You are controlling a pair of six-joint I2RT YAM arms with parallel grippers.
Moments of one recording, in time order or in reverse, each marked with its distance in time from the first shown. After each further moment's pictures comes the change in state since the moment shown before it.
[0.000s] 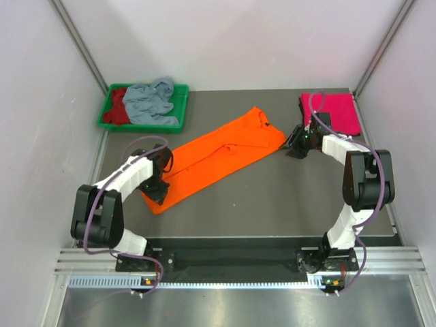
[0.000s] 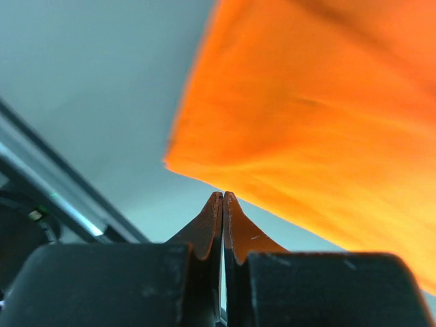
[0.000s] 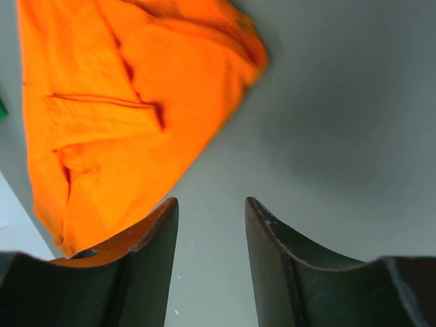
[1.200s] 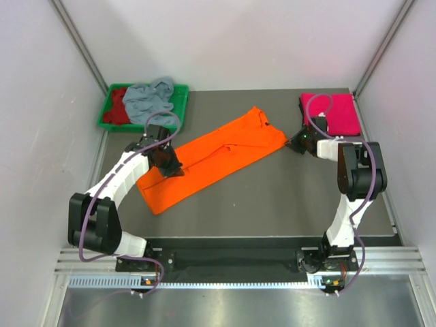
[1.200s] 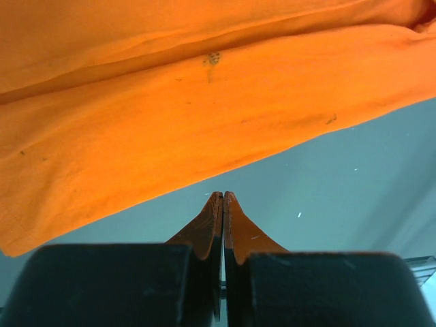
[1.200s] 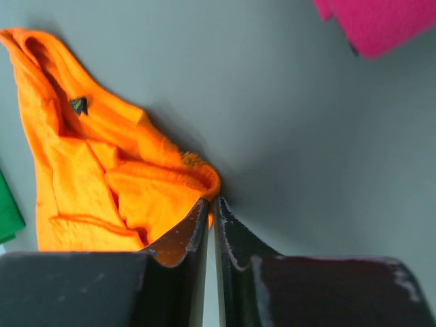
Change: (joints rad) left arm 0.006 -0.064 0.140 0.356 0.420 0.544; right arm 0.001 0.119 -0.085 0.377 0.210 0.190
